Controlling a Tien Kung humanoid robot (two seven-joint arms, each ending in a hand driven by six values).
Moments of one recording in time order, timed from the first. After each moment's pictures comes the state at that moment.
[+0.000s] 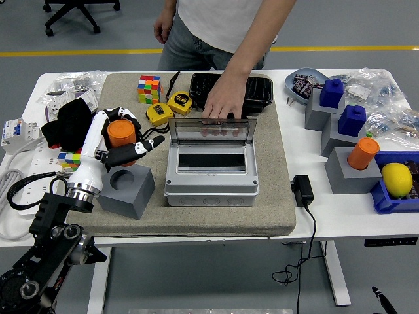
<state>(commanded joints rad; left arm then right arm) -0.11 0.08 -1.20 -1.46 1.37 0.26 -0.26 0.18 -0.06 1.55 0.18 -1.43 -0.04 -0.16</state>
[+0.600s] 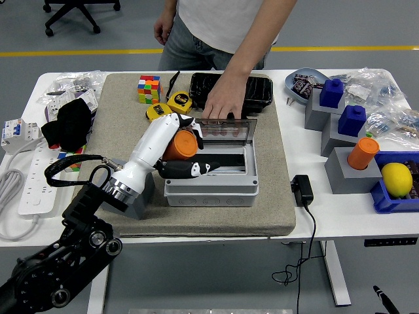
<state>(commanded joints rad) -0.28 0.17 -0.86 -1.48 1.87 0.36 -0.18 0.18 -0.06 1.55 0.18 -1.45 -0.04 -0.17</state>
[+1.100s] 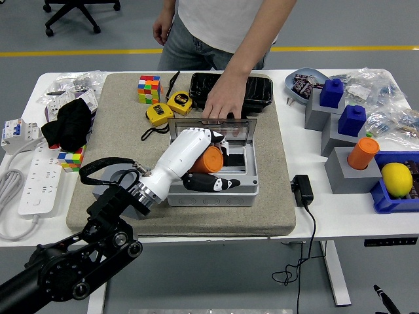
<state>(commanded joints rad) -0.39 0.13 -0.72 -1.33 1.84 0.40 -0.21 0.18 -0.06 1.56 0.18 -1.45 -0.04 -0.17</state>
